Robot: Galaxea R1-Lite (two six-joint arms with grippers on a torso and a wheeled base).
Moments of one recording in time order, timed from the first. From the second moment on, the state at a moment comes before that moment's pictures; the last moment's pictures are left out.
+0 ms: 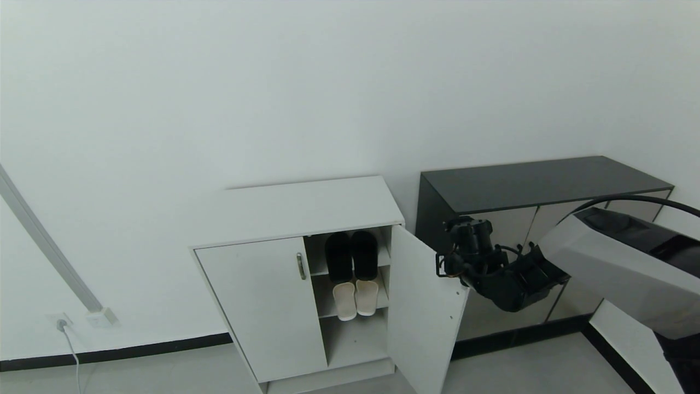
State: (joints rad) left arm 0.00 0.00 0.00 0.00 0.07 -0.11; right arm 0.45 2.38 -1.28 -0.63 -0.33 0.18
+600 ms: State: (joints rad) left arm 0.00 0.00 0.00 0.00 0.07 -0.11; right arm 0.51 2.30 -1.18 -0.65 -0.33 0.18
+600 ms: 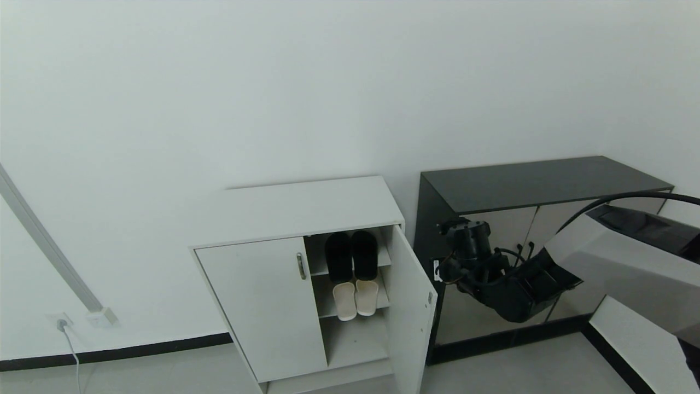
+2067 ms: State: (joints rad) left arm 0.00 0.00 0.00 0.00 0.06 -0.11; right arm 0.81 2.17 -0.88 -0.98 -0.24 0.09
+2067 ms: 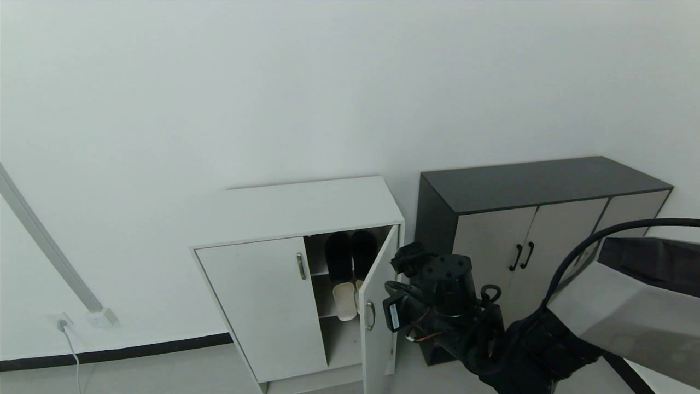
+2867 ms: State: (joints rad) left arm 0.00 0.00 0.00 0.00 0.07 -0.11; right arm 0.80 2.19 -0.84 -1.07 -0.20 0.07
